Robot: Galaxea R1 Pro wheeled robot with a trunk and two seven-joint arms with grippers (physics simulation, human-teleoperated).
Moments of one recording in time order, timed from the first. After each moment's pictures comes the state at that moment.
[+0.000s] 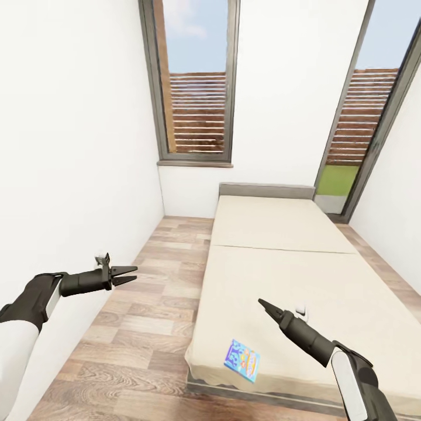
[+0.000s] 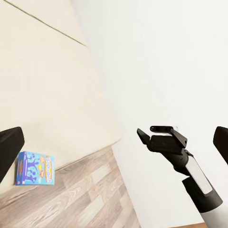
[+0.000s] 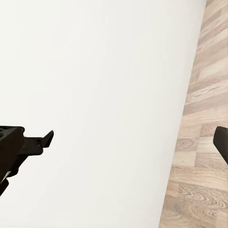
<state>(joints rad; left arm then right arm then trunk) -0.86 0.34 0.23 -0.62 -0.02 0.86 -1.52 -0.26 0.03 -0.34 -1.29 -0.52 0.75 0.82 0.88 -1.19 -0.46</state>
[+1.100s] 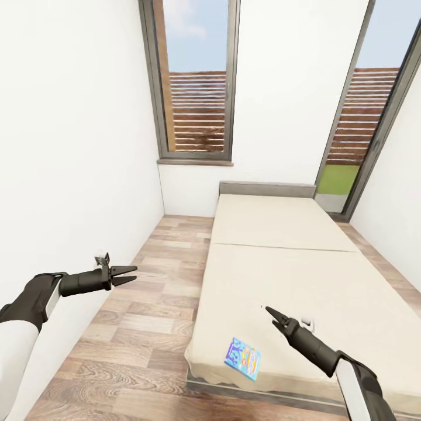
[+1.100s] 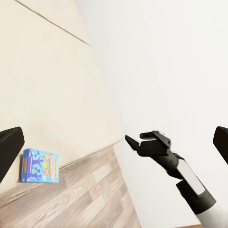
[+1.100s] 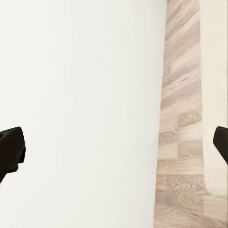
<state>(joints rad) -0.86 0.34 0.23 -0.62 -0.03 0.88 -1.52 -0.27 0.02 -0.40 -1.17 -0.53 0.75 0.75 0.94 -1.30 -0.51</state>
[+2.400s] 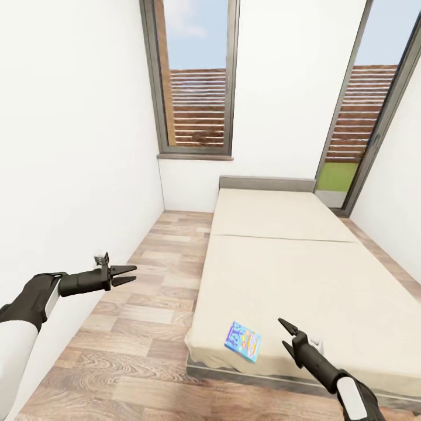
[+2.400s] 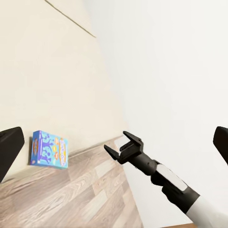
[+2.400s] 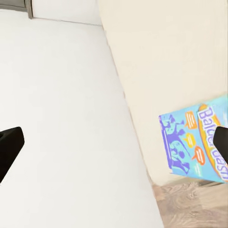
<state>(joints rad) -0.86 0.34 0.23 -0.62 -0.03 0.89 -1.52 -0.38 0.02 -0.63 -0.76 -0.57 0.67 0.65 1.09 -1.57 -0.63</state>
